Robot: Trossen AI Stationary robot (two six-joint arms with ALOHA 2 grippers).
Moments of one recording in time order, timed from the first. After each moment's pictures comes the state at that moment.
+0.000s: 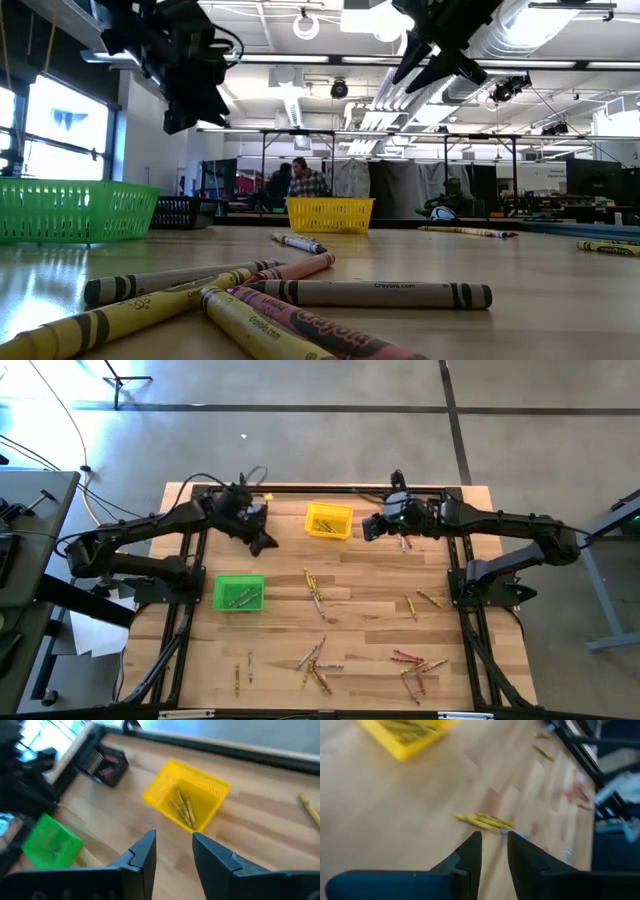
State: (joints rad) left arm 0.51 1.11 0.76 -0.46 0.46 -0.34; right arm -0.20 1.25 1.12 -0.62 0.29 0.82
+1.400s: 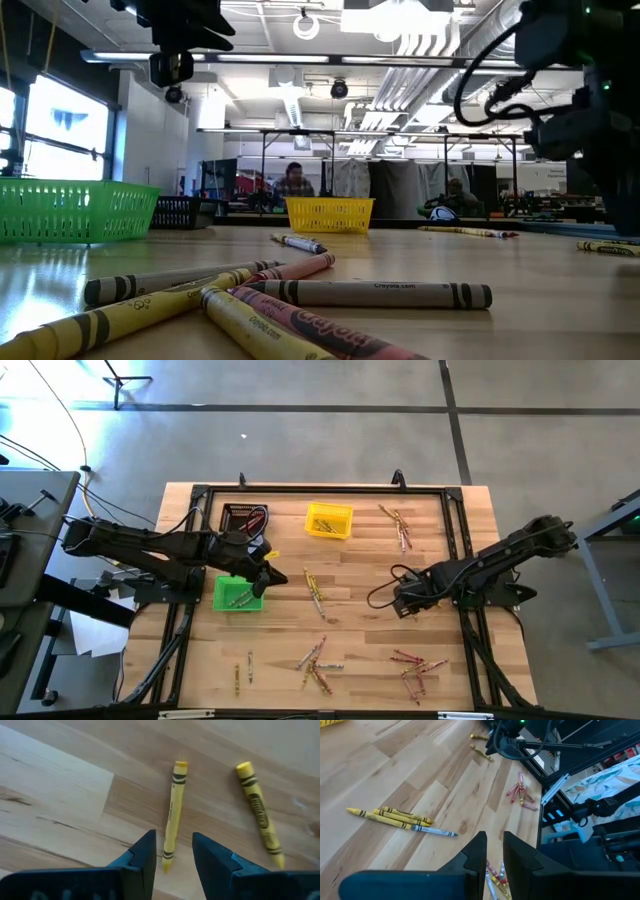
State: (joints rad) left arm -0.08 1.03 0.76 -0.26 0.05 -0.78; right arm 0.30 1.29 0.60 -0.78 -0.07 1.46
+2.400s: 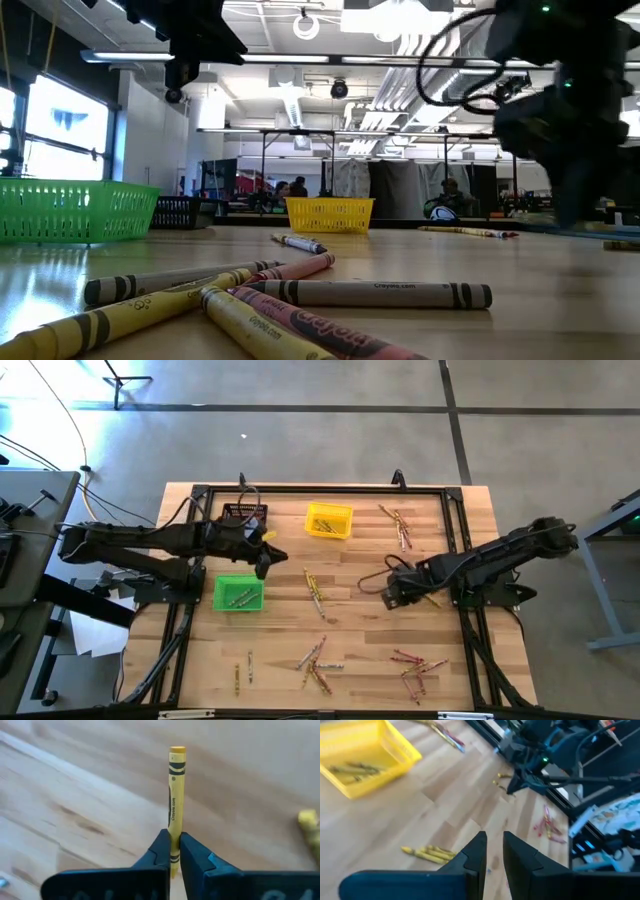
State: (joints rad) left arm 0.07 0.99 0.76 -0.26 -0.02 -0.65; right arm 0.17 1.28 0.62 -0.61 -0.03 1.36
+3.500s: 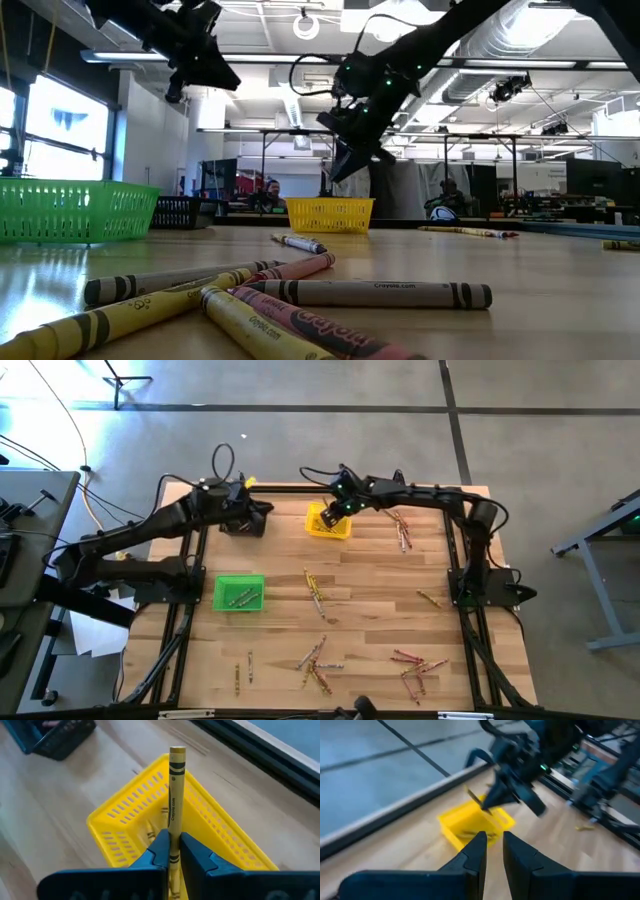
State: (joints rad) left arm 0.53 0.94 0.76 -0.25 0.02 -0.31; right arm -0.49 1.94 1.44 -0.41 -0.05 0.33
